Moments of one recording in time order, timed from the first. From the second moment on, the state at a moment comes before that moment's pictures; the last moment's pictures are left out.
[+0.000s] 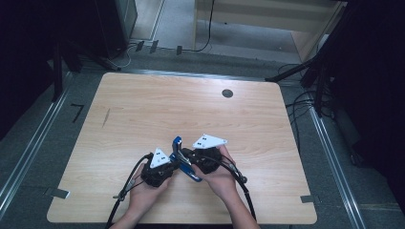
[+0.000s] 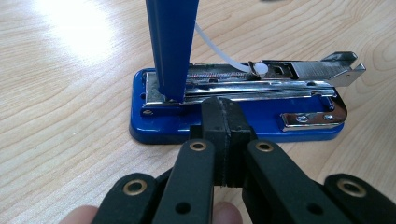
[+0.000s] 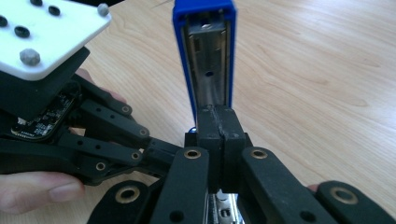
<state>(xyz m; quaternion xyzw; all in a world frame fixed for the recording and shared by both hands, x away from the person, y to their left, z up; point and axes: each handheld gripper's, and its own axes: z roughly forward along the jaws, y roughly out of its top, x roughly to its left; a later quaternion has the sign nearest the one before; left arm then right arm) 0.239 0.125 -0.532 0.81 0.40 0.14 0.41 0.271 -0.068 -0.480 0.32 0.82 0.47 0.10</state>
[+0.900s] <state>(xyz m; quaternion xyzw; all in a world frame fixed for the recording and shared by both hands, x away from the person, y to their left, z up) 0.240 0.125 -0.533 0.80 0.40 0.14 0.42 0.299 -0.051 -0.426 0.33 0.80 0.49 0.13</state>
